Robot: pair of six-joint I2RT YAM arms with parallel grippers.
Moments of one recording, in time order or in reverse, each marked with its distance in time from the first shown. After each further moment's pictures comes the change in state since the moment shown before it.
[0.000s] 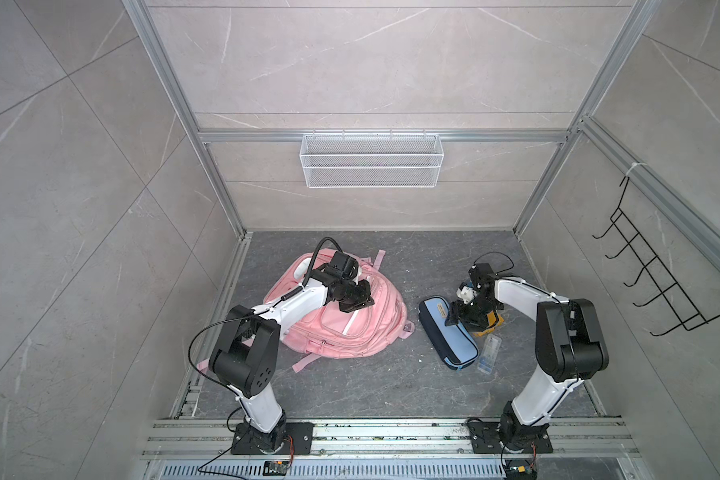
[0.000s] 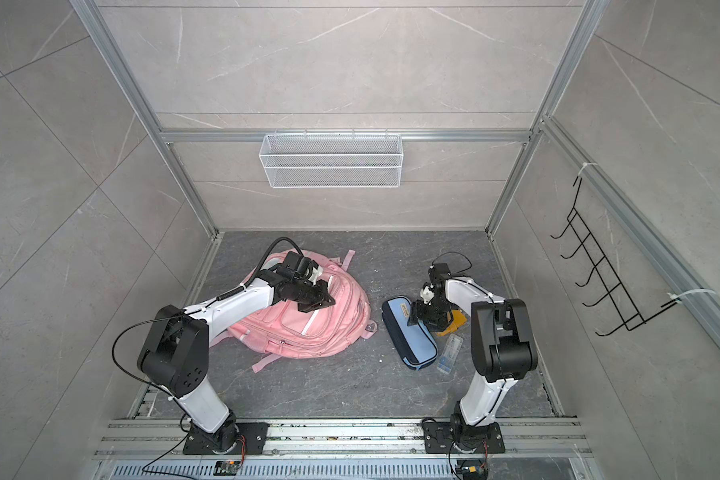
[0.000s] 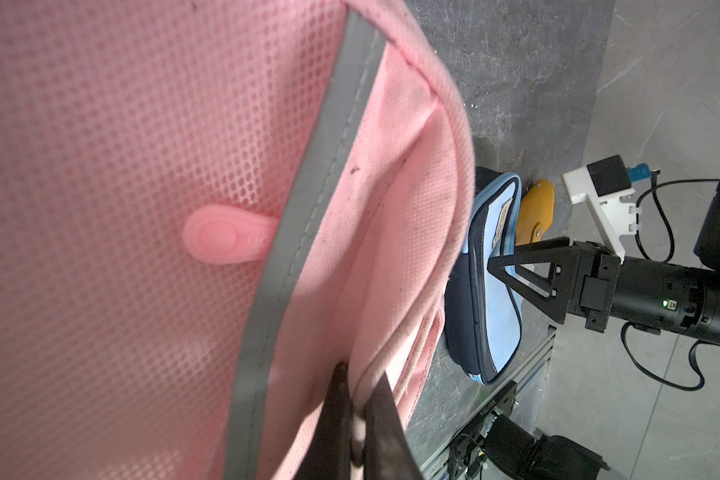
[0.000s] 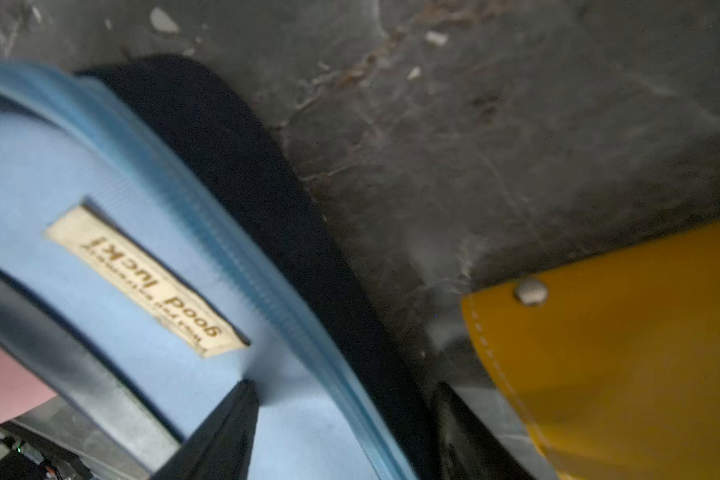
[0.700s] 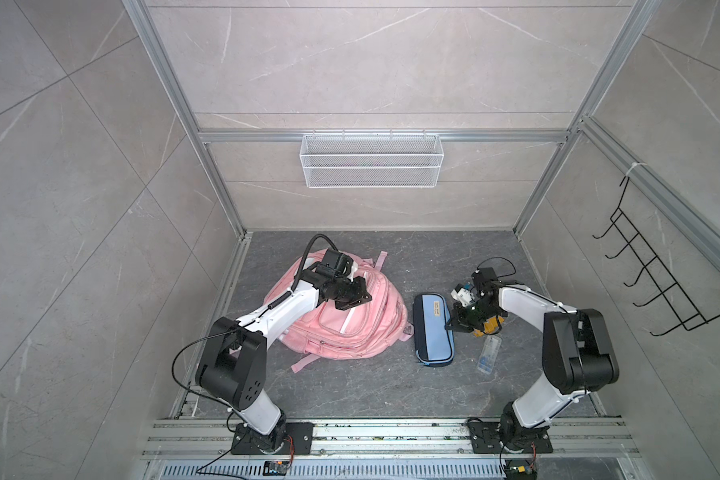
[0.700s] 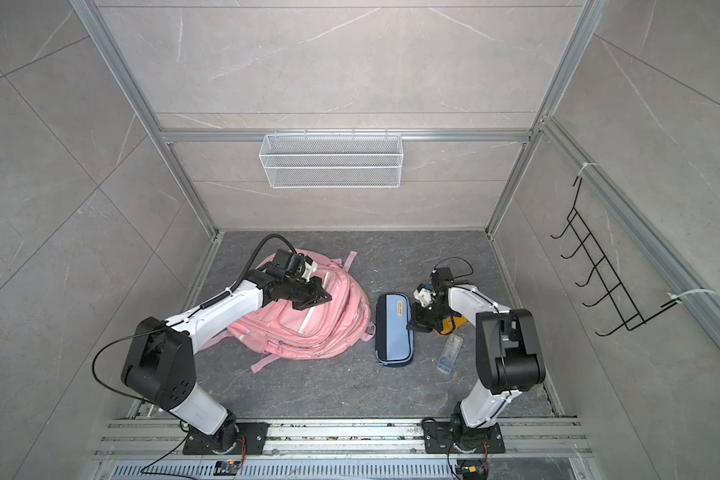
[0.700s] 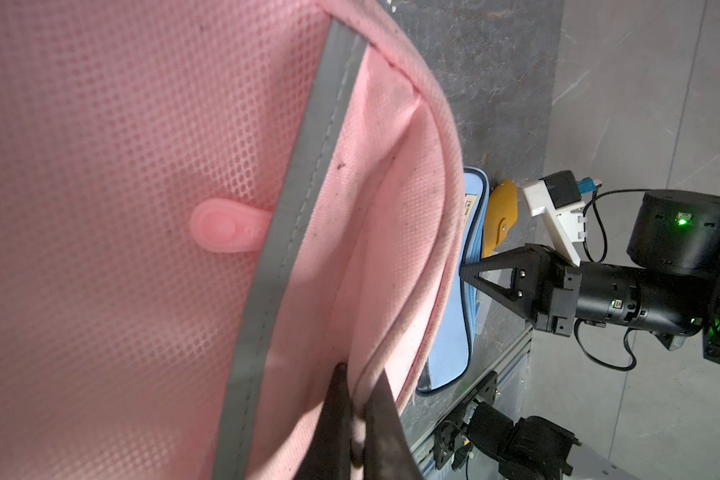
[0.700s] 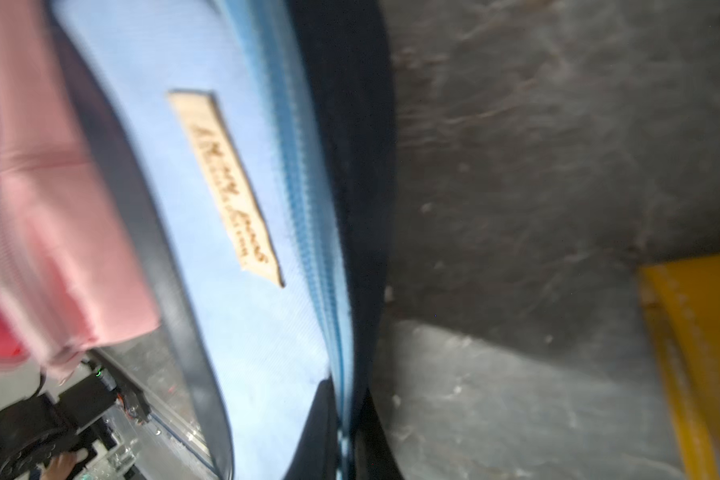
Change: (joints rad) left arm 0.032 -0.113 -0.013 -0.012 0.030 0.002; right arm -0.001 -0.141 -0.113 0.082 -0.211 -0.024
